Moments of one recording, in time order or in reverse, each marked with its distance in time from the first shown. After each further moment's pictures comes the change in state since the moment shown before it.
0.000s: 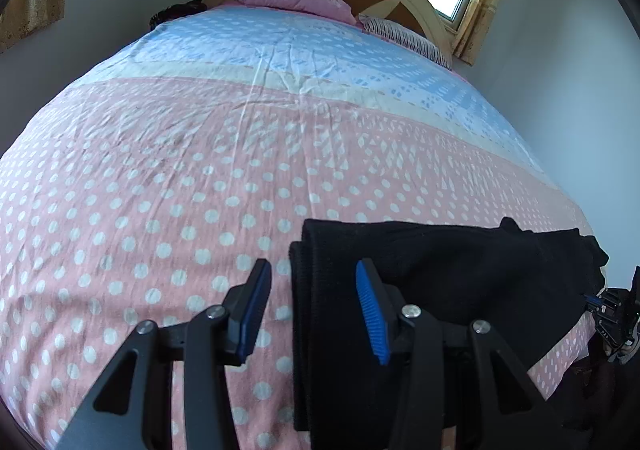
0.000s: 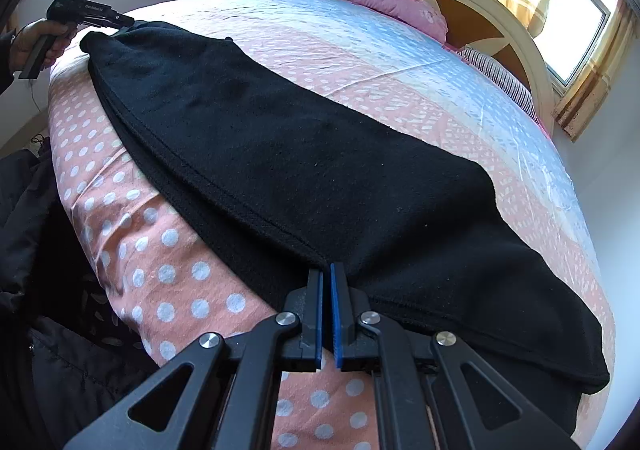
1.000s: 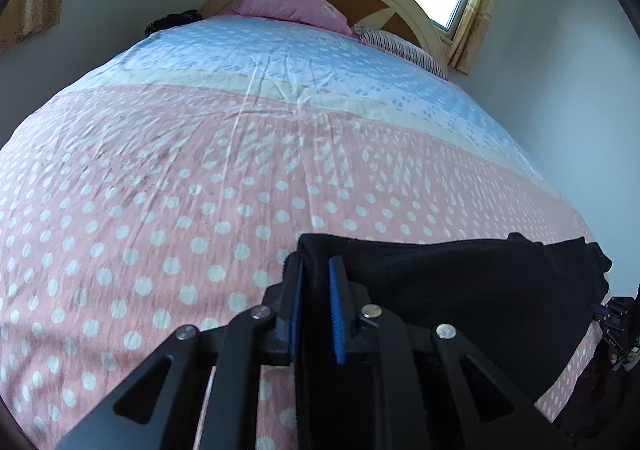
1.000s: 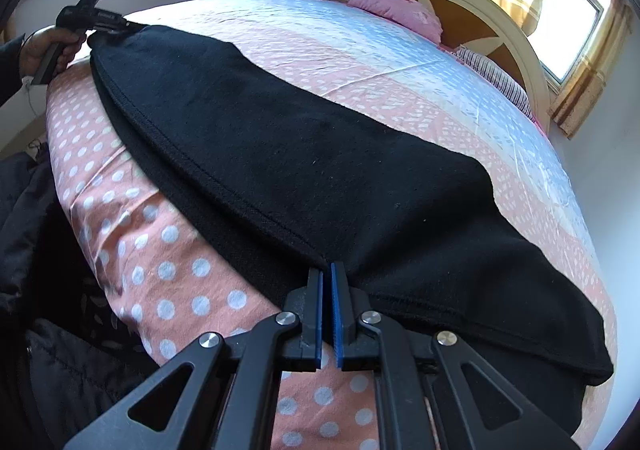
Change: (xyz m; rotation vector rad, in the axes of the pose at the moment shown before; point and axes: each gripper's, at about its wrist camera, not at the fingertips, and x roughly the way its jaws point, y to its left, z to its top) left arm 0.028 0.008 0.010 0.003 -0.055 -0.015; right arm -0.001 0.002 -0.004 0.004 -0.011 -0.010
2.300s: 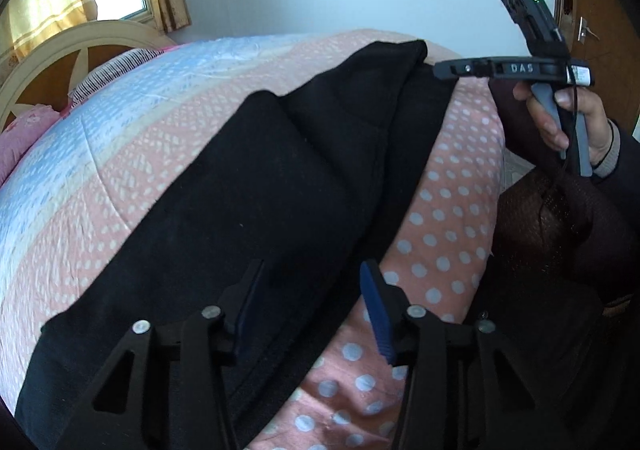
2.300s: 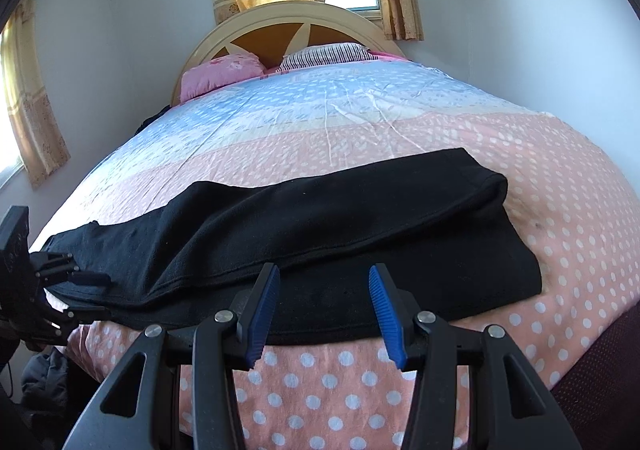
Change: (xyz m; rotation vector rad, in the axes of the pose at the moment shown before) left arm 0.034 -0.408 -0.113 0.898 0.167 -0.369; right arm -0.076 -0.164 -0.119 0.764 -0.202 -0.109
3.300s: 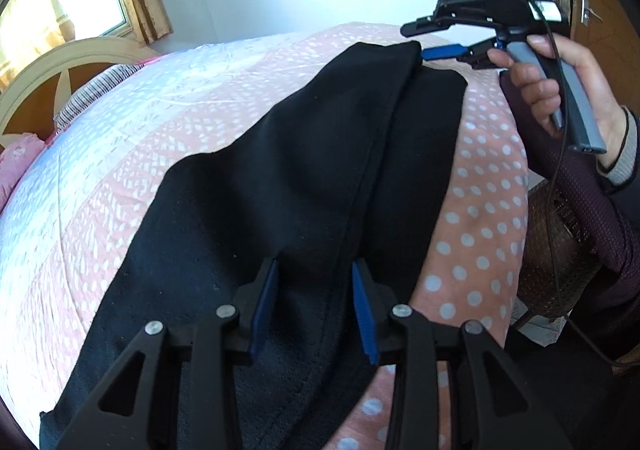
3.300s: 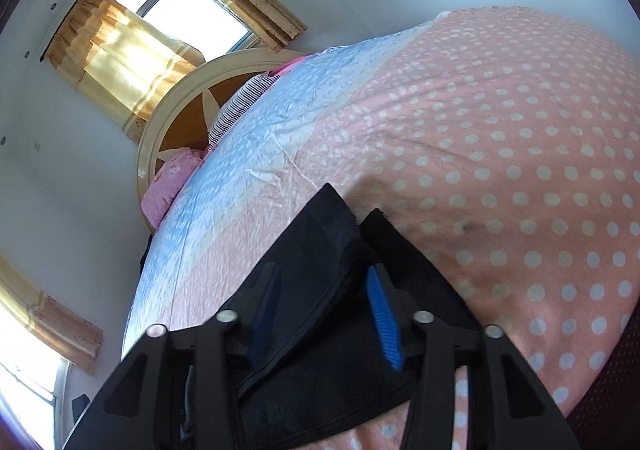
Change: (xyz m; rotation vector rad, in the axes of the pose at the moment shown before) left arm 0.061 -0.038 0.074 0.065 0.020 0.030; right arm 0.023 -0.135 0.032 0.629 -0.053 0.059
